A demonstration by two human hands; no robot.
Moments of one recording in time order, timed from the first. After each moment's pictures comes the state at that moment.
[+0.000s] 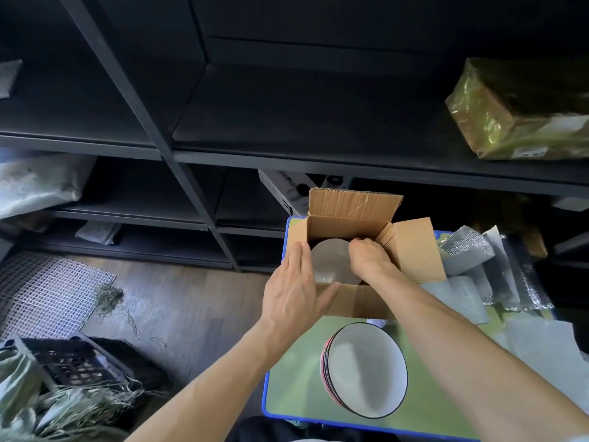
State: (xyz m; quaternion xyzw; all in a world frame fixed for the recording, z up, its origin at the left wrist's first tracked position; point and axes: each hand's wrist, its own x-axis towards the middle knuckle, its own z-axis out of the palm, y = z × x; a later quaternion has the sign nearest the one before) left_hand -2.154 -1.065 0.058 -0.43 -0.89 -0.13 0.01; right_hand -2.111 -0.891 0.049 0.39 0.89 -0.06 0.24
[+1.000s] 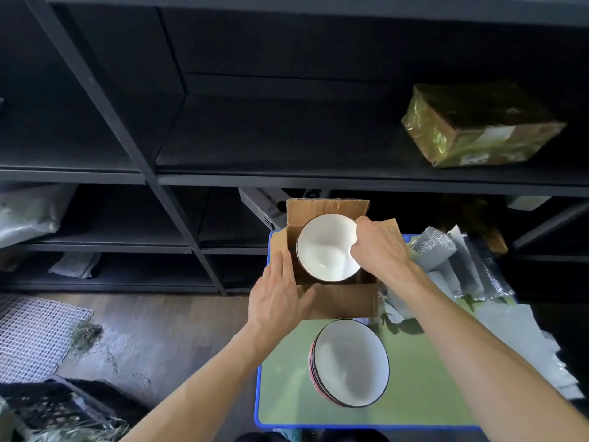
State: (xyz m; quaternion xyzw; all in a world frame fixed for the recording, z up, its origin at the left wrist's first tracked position) left_hand -2.152 -1.071 0.063 -0.43 -0.89 -0.14 -0.03; right_hand -2.059 -0.903 0.157 0.40 0.91 -0.07 0.00
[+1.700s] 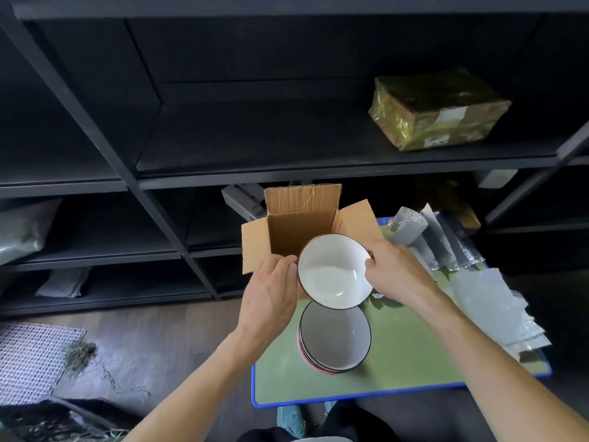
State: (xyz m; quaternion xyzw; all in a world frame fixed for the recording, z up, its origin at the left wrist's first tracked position) left_hand -2.112 -1.103 0.107 -0.52 -0.79 -0.32 -0.01; right_hand -1.959 -0.939 0.154 0.44 0.87 -0.20 -0.01
